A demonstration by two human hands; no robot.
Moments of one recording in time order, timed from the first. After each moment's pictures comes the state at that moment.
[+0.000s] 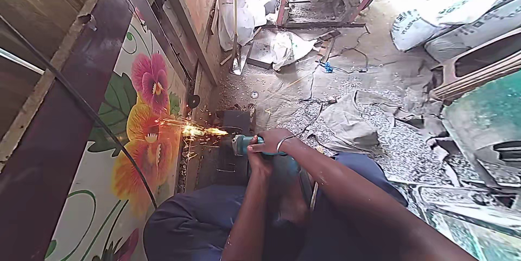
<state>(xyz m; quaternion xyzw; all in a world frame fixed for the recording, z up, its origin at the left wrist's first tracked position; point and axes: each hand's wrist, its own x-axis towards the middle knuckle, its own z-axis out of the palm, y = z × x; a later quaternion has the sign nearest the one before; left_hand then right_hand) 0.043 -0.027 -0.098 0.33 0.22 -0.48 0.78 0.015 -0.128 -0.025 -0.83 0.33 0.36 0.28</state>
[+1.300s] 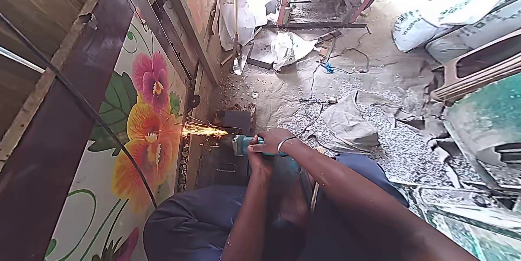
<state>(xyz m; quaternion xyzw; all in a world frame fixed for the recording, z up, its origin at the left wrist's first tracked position) 0.042 -0.029 -0.088 0.34 0.25 -0.48 0.77 0.014 -0.128 -0.027 -0.83 0.33 0.35 0.27</state>
